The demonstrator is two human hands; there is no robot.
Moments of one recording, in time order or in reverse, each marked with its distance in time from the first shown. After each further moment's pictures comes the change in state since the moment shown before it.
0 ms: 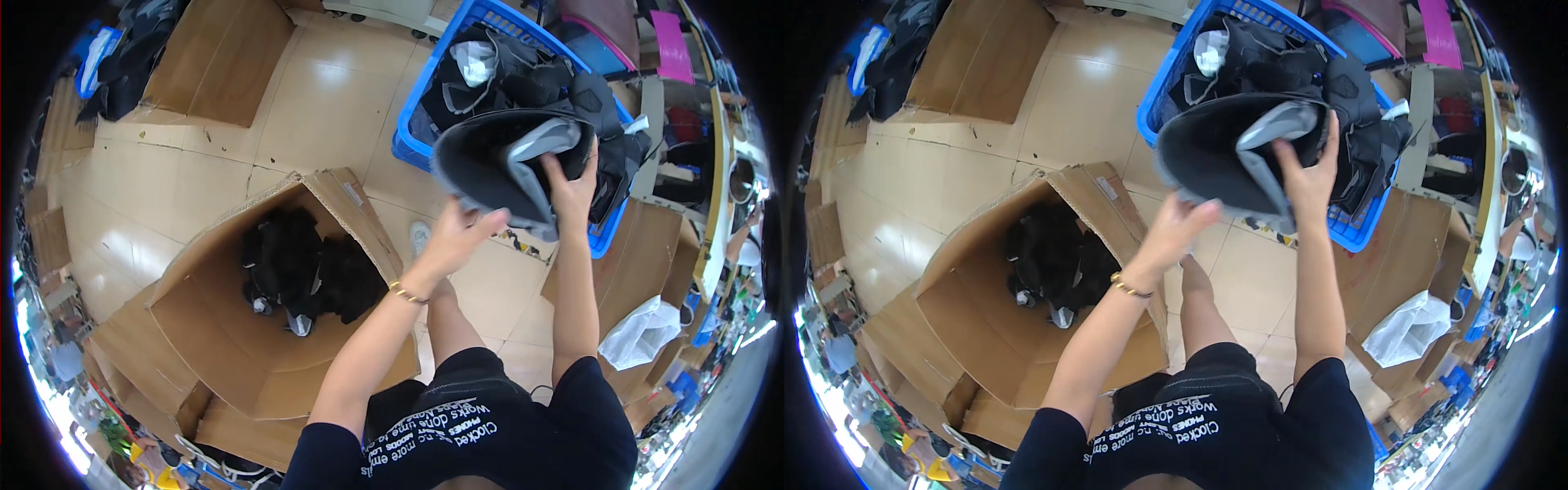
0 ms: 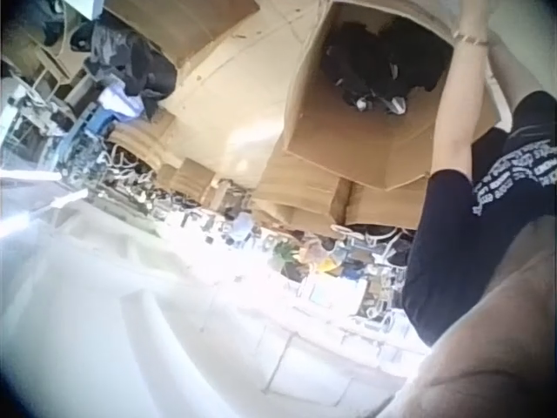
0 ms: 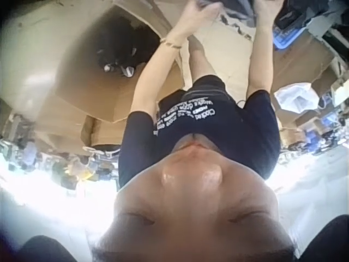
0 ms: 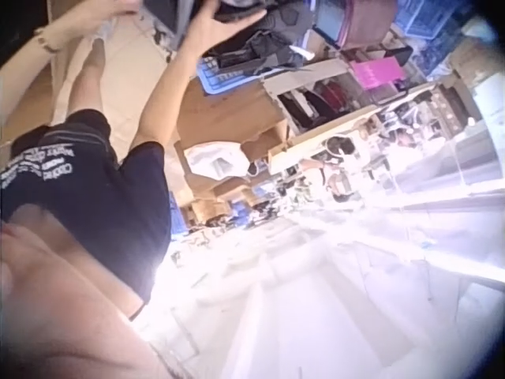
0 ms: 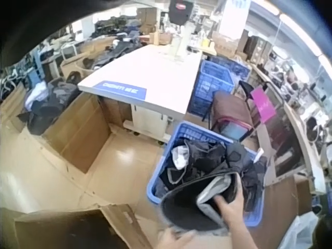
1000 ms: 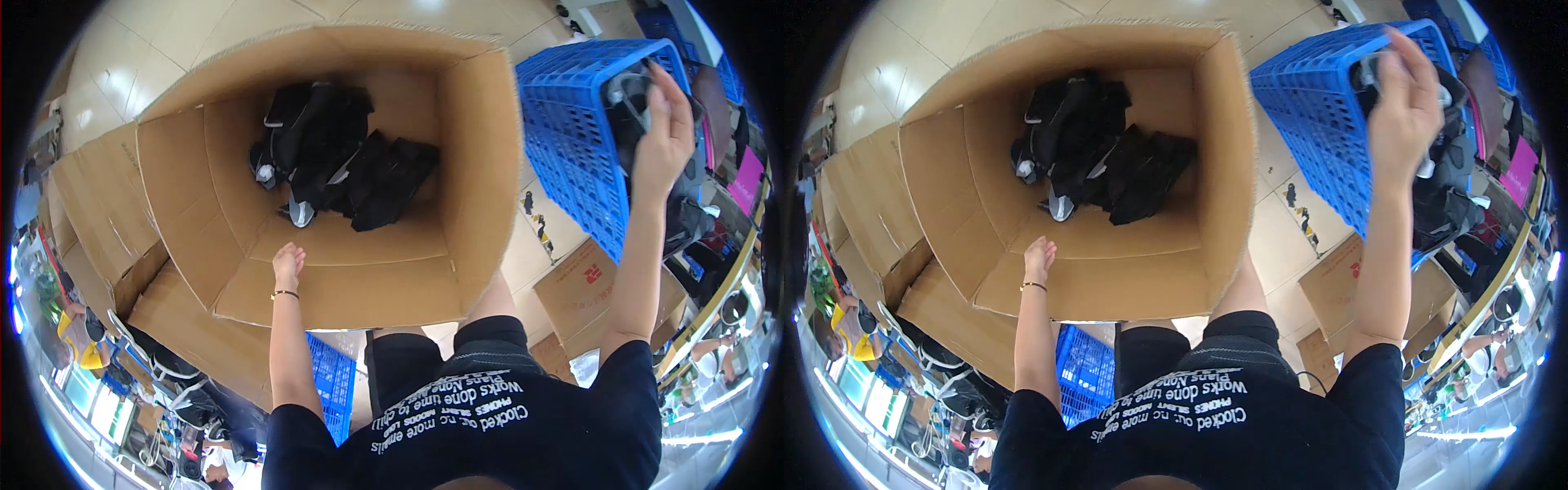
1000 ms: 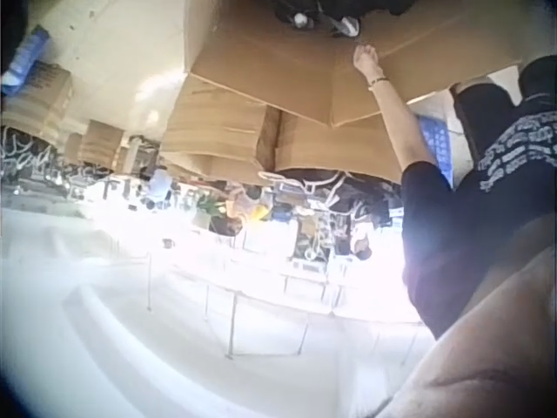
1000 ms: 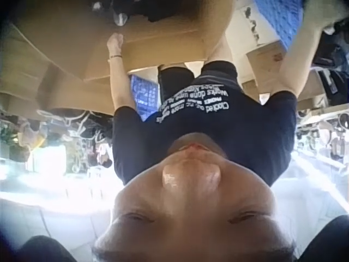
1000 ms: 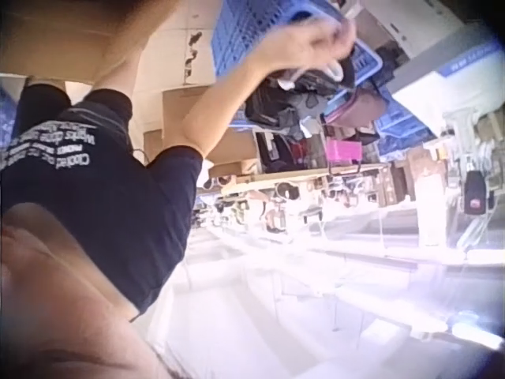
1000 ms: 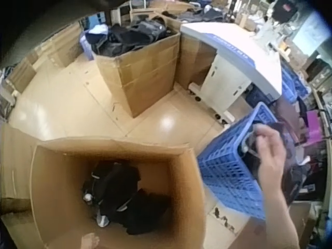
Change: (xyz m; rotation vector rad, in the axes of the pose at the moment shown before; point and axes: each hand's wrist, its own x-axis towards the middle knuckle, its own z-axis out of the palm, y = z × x) left_hand -0.440 -0.232 -0.291 -0.254 1.543 -0.637; right_hand -0.088 -0.120 0.175 0.245 -0.342 -0.330
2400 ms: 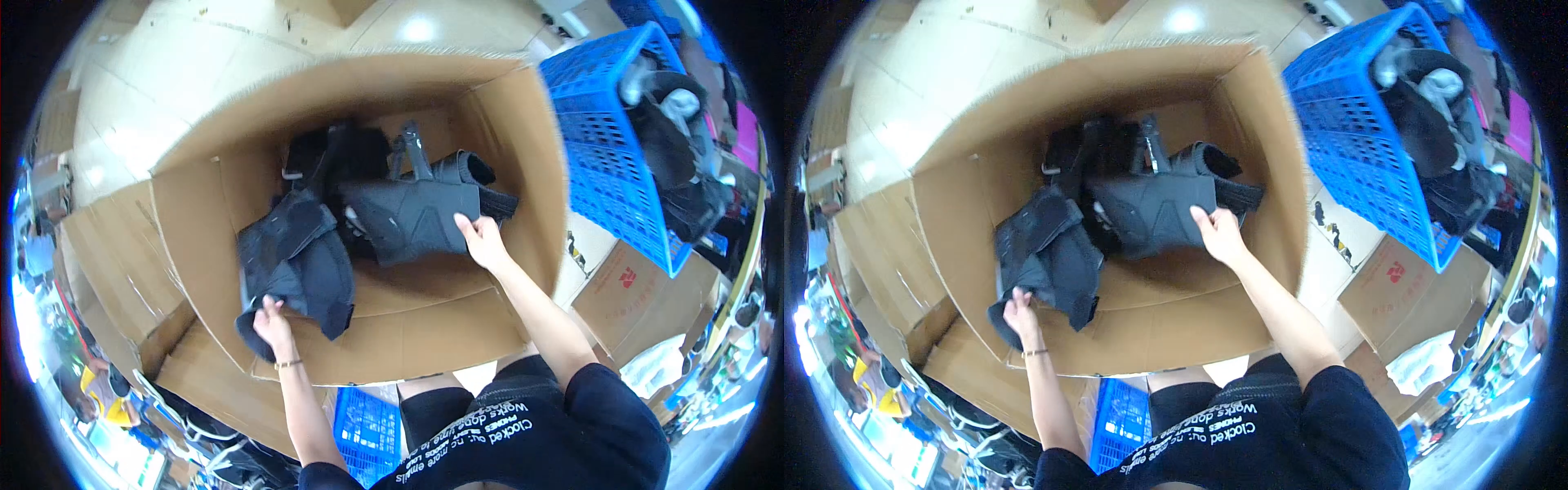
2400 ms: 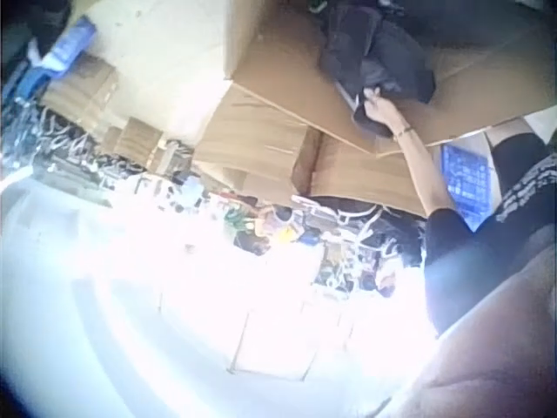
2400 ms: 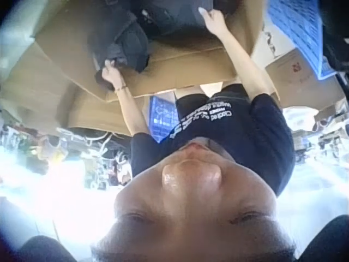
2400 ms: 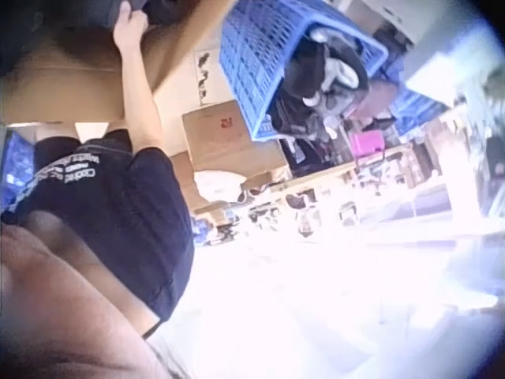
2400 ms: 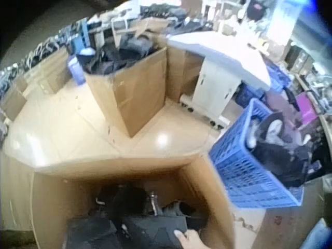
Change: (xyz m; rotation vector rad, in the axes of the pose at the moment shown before) left_hand 0.026 0.045 -0.087 -0.036 0.303 0.807; right_hand -0.272 0.101 0.137 -0.038 -0.630 0.887
